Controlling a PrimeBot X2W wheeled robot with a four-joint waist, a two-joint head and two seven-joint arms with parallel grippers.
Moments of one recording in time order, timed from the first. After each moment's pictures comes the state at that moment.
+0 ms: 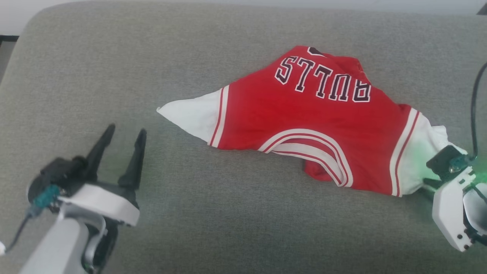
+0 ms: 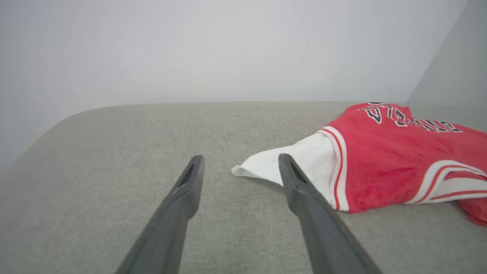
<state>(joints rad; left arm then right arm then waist) -0.26 0.45 -0.28 0.18 -0.56 -0.01 -0.26 -0.36 -0.87 0.59 0.07 0.58 0.13 0.53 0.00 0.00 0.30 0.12</state>
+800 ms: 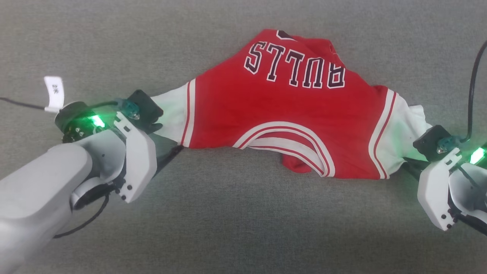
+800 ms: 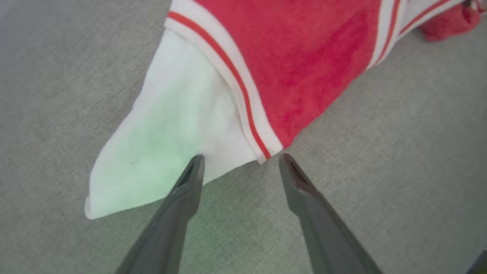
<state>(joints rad) -0.93 0.80 -1.08 0.16 -0.90 -0.13 0.38 -0.48 -0.81 0.64 0.13 0.59 0.13 0.46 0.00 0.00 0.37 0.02</state>
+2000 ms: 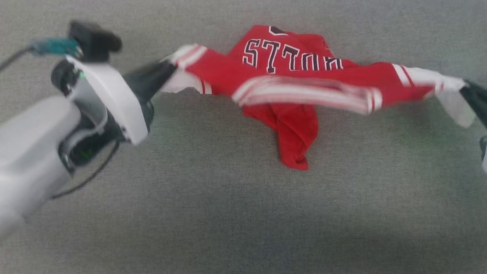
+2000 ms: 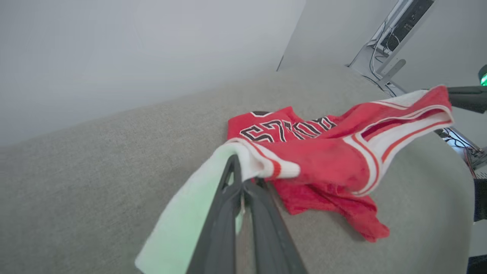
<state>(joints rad) -1.13 0.76 -1.18 0.26 -1.31 -0.13 -0.07 -0.41 -0.81 0.23 -0.05 0.61 0.13 0.36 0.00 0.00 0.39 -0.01</state>
